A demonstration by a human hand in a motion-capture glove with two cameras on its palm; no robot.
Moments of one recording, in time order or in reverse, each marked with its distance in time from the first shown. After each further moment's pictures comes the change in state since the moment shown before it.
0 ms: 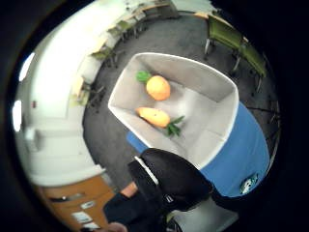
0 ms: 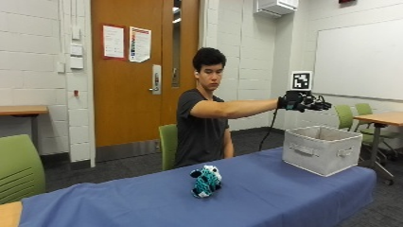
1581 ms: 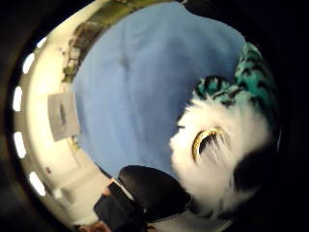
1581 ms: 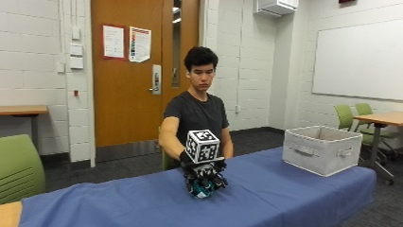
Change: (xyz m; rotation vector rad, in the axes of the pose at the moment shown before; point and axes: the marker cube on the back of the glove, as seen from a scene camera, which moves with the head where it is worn) arm 0.405 0.339 0.219 -0.285 -0.029 0.632
